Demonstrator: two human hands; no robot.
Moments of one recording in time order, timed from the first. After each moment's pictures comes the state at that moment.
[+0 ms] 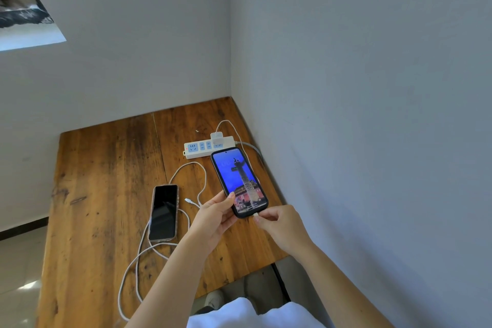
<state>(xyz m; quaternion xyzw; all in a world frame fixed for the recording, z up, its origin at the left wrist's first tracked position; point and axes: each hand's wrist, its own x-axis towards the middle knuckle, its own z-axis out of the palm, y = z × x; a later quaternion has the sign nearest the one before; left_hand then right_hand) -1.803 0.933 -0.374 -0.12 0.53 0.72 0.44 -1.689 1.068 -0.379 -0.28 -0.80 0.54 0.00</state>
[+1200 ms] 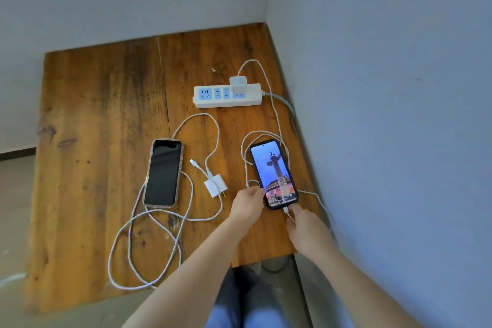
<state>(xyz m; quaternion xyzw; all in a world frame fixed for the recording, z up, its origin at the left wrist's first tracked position) -1.808 1.000 -0.509 -0.15 0.75 0.46 0.44 -1.704 1.109 -0.518 -0.29 -0.89 0.29 -0.22</state>
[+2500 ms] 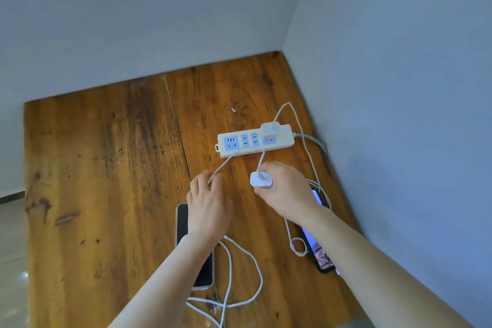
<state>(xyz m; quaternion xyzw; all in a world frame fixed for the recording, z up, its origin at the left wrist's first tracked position) -1.996 0.905 -0.518 0.20 0.95 0.17 0.17 -1.946 1.065 -0.477 -0.21 -0.91 0.33 -0.09</state>
